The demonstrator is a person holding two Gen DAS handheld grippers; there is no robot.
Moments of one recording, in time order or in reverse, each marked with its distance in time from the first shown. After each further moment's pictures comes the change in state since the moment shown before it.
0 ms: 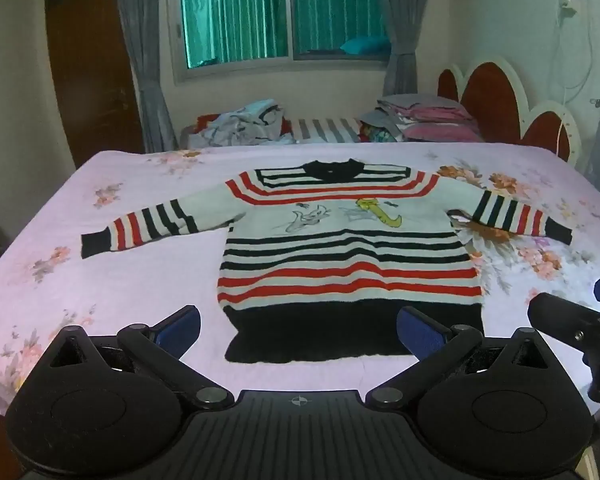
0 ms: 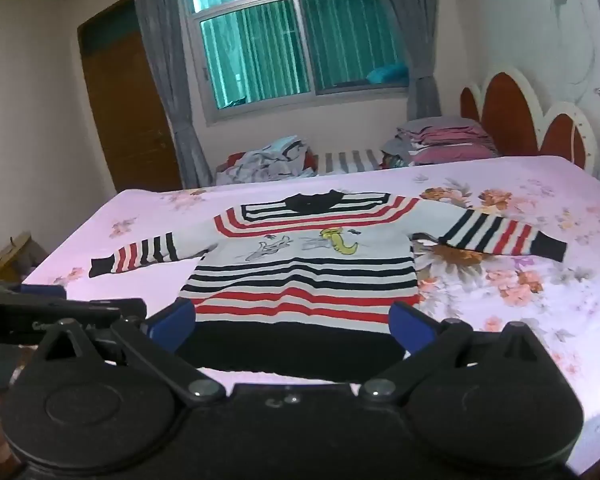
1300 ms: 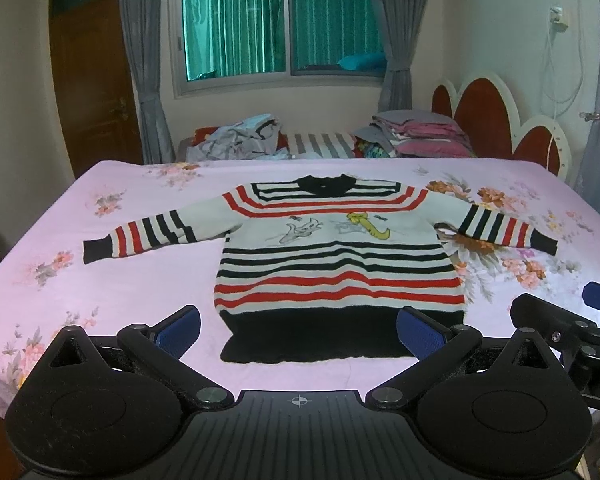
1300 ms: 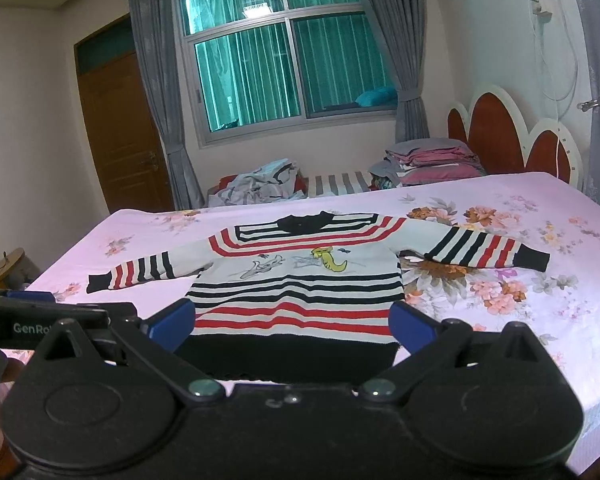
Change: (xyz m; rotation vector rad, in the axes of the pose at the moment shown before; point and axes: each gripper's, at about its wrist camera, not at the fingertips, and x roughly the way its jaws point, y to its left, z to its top) left arm -0.032 0.004 -0.001 -0.057 0.012 -0.058; right arm -0.028 0.005 -0.007 0.023 -0.025 -0.029
